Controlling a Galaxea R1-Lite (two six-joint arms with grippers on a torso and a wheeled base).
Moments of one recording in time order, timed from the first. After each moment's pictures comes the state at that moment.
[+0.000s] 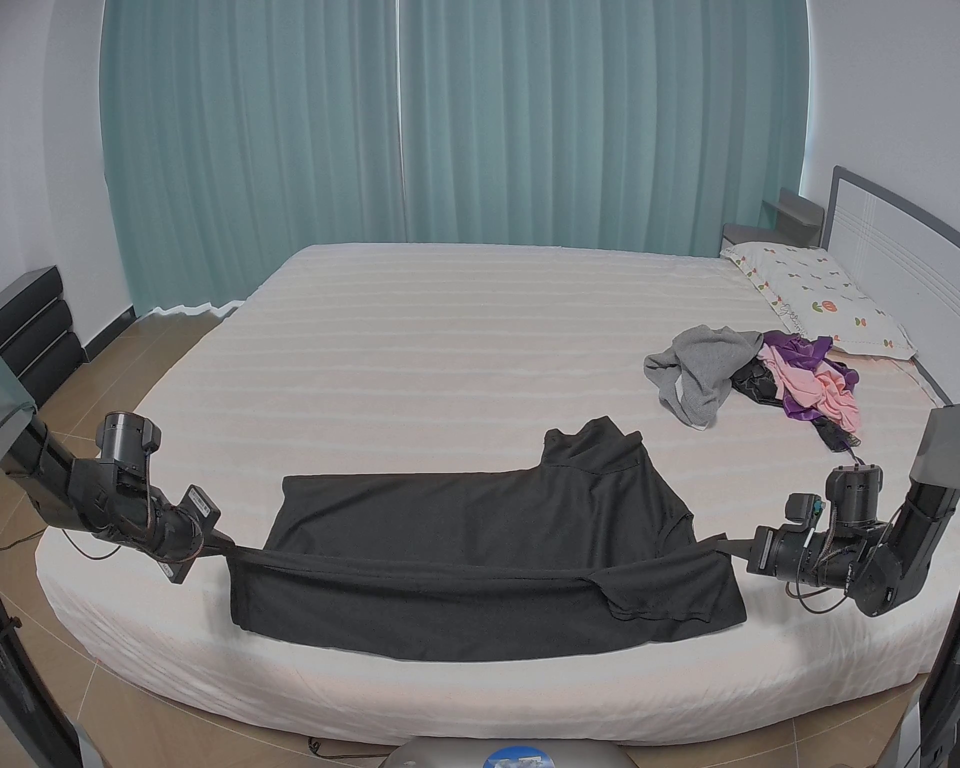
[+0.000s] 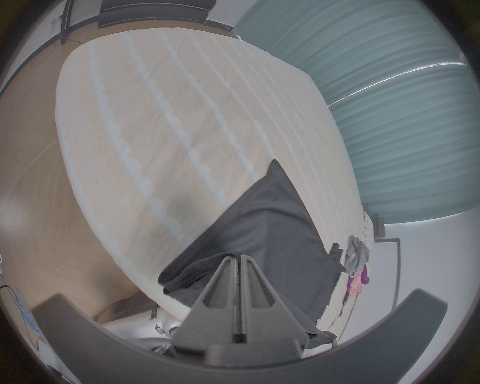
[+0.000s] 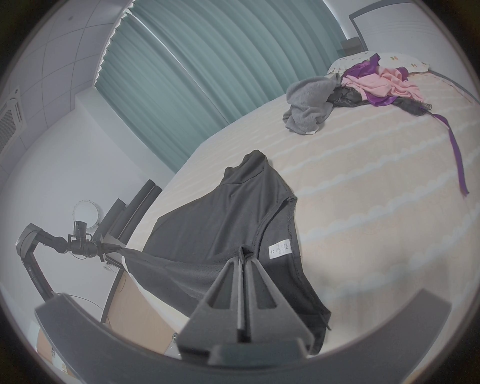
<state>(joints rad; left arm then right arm) 0.14 1.97 -0.81 -0.19 -0.32 -0.84 0.01 2.13 -0.40 -1.12 0.49 0.33</state>
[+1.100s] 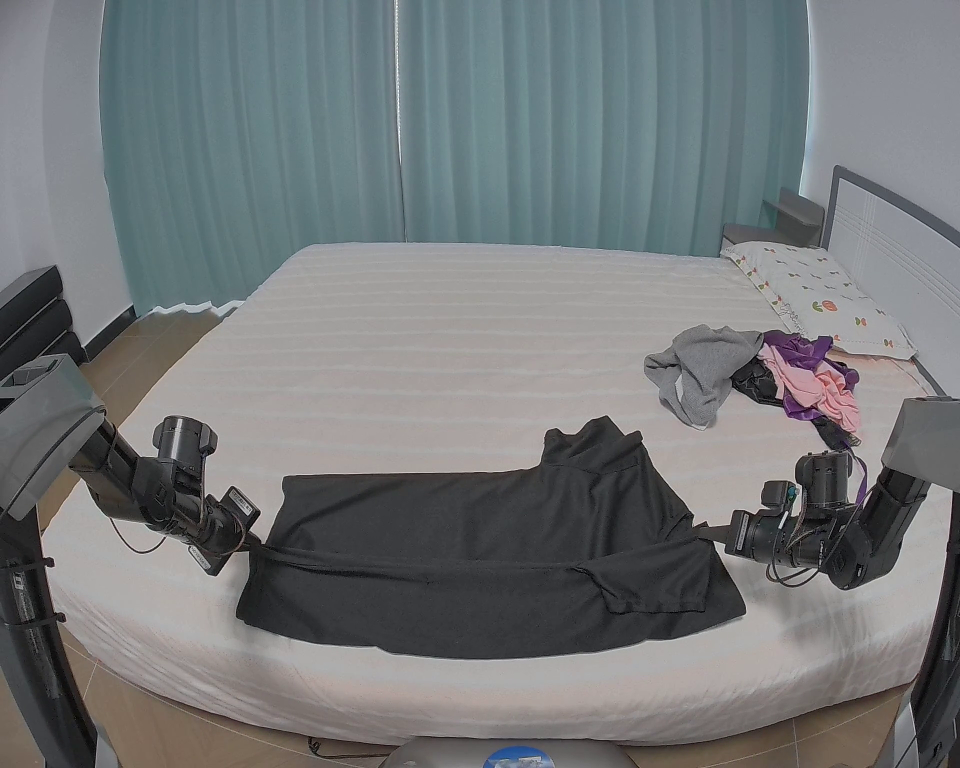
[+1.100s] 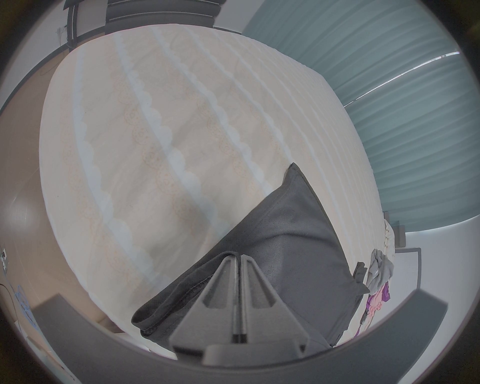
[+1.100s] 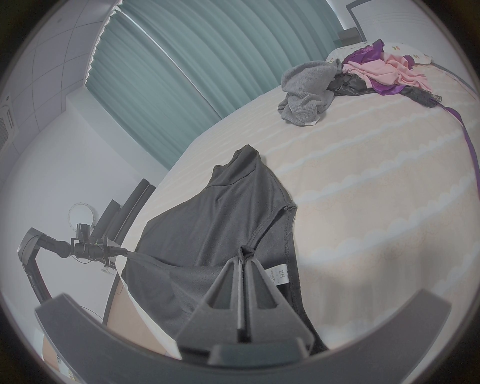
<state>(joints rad) 0.06 2.21 -1.01 -0.19 -0.16 -0.91 0.02 2.25 -0.63 -0.97 0.47 0.35</state>
